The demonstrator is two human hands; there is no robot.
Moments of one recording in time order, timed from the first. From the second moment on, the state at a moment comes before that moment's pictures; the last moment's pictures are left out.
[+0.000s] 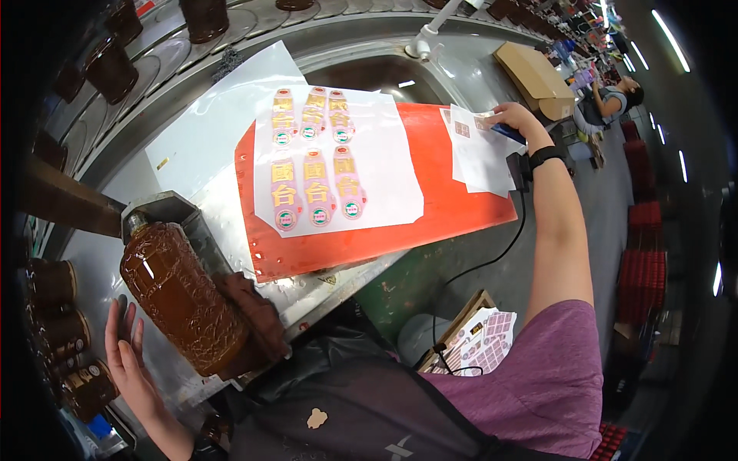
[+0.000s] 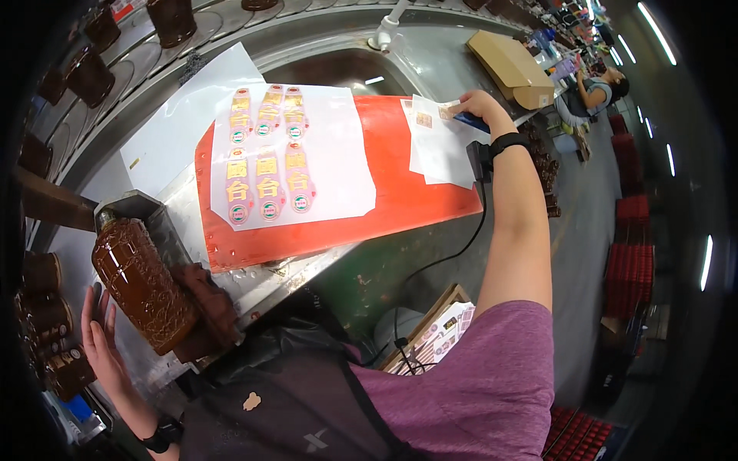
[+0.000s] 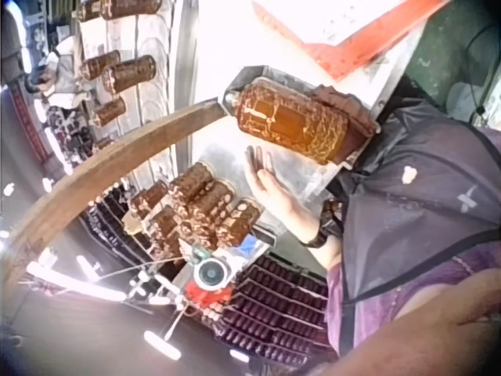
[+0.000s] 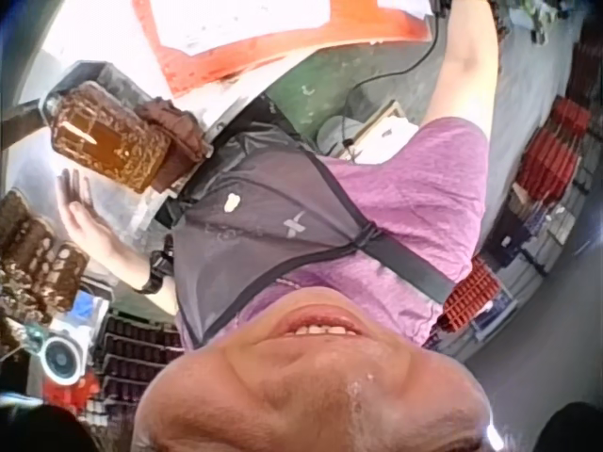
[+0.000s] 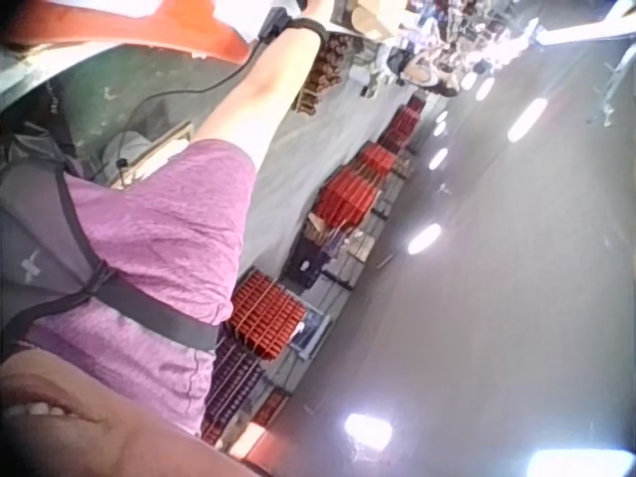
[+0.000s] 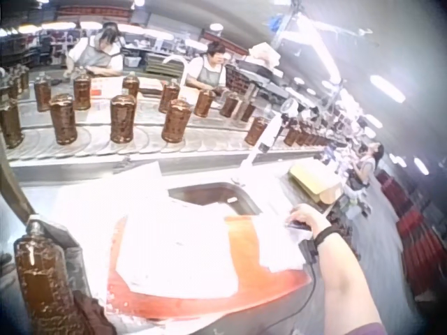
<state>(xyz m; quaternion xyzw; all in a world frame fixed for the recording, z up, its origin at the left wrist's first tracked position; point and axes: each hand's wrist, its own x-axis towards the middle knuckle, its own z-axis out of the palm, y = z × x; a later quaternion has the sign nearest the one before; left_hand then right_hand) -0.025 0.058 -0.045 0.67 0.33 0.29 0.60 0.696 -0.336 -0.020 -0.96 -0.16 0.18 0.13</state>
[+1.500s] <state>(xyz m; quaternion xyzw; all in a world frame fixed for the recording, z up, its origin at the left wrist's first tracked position) 0.030 0.004 -0.027 0.82 0.24 0.19 0.48 0.330 -0.084 0.040 -0.62 -0.47 0.46 0.42</state>
